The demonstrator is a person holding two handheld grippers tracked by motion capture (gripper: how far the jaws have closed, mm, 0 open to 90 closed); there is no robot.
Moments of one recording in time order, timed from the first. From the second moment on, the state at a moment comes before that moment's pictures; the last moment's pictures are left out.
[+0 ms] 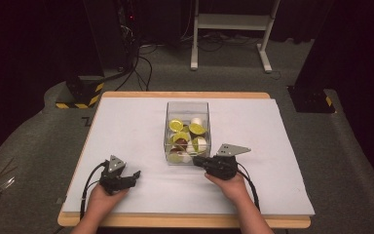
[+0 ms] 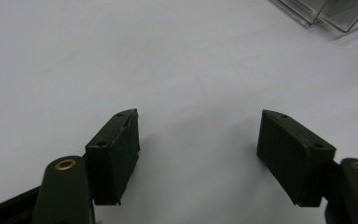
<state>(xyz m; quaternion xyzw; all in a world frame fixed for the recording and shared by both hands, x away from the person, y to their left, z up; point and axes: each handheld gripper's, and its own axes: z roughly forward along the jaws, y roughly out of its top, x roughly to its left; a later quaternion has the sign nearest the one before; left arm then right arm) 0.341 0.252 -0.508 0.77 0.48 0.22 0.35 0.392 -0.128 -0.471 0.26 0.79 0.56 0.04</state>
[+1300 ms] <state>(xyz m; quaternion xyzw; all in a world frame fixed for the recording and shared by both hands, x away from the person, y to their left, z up) 0.341 0.252 -0.509 0.77 0.48 0.22 0.35 0.350 -0.135 -0.469 0.24 0.80 0.55 0.03</state>
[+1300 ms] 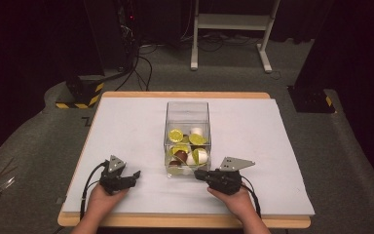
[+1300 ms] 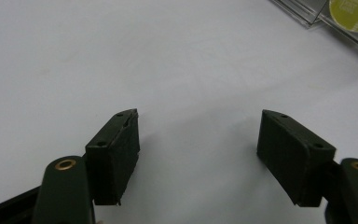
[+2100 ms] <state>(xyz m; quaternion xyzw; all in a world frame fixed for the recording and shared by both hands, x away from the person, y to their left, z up) 0.341 0.232 -0.503 0.77 0.47 0.24 0.36 0.336 -0.187 -0.450 0.32 0.75 0.55 0.15</state>
